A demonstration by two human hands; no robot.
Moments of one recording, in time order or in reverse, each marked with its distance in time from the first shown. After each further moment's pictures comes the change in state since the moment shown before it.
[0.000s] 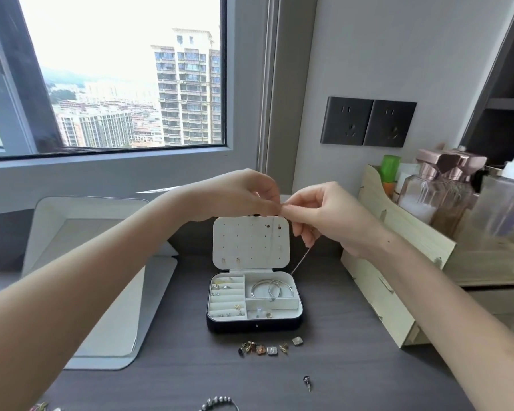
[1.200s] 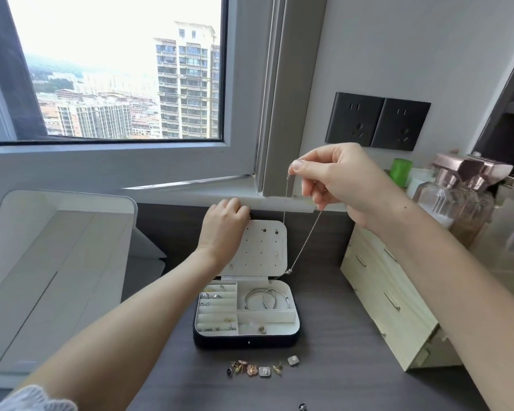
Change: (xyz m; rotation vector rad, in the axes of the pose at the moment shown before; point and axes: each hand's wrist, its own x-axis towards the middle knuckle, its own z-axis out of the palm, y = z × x) left_hand 0.079 -0.122 0.090 0.675 0.746 0.089; right_hand 0.043 -0.011 -0.021 0.001 0.188 -0.011
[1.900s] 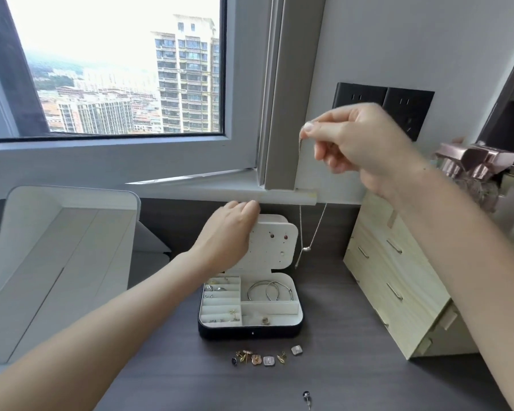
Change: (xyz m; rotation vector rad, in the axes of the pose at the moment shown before) left_hand -0.017 0.010 -0.037 -0.224 -0.080 0.110; right_hand 0.008 -0.021 -0.014 -0.006 0.083 -0.052
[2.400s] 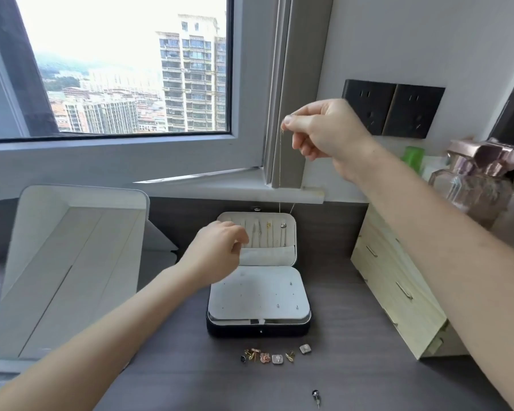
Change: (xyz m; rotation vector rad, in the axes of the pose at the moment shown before) left_hand -0.033 -0.013 -0.008 -0.113 -0.268 -0.249; right_hand 0.039 0.009 0.032 0.012 0.011 0.008
